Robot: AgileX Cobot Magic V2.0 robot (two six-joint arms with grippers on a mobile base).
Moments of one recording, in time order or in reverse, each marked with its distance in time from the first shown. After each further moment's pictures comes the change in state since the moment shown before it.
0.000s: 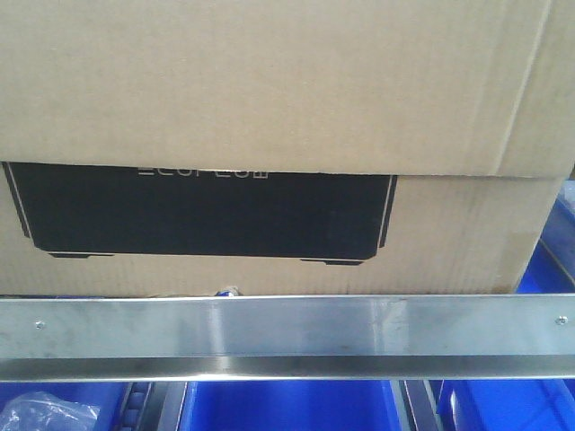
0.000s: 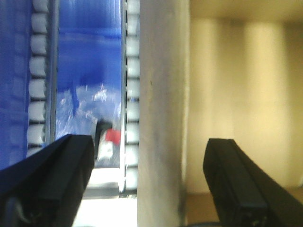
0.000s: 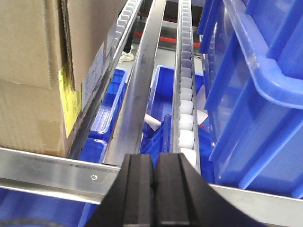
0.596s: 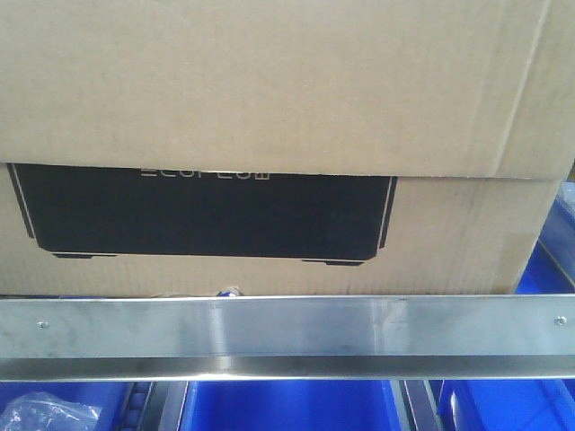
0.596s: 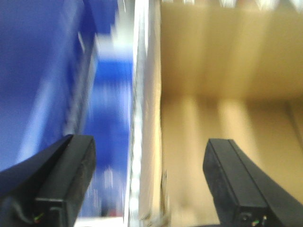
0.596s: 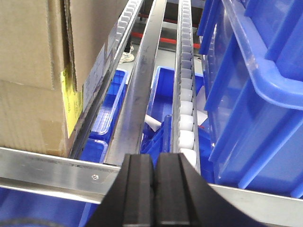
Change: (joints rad) left arm 0.028 -0.379 0.179 -0.026 -0.181 0.000; right arm 0.000 0.000 0.000 0.000 0.000 0.000
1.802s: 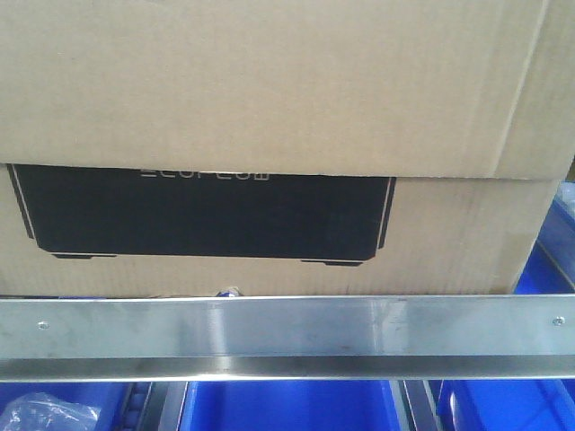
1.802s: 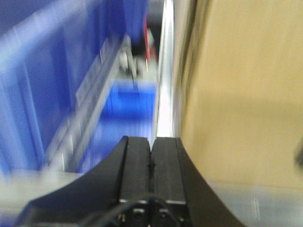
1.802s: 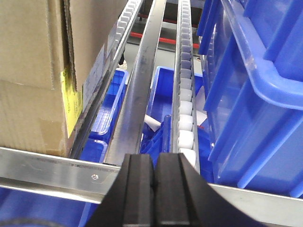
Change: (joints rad) left arm 0.000 -0.964 1.285 0.016 -0.886 0.000; right arm 0.000 0.000 0.000 0.000 0.000 0.000
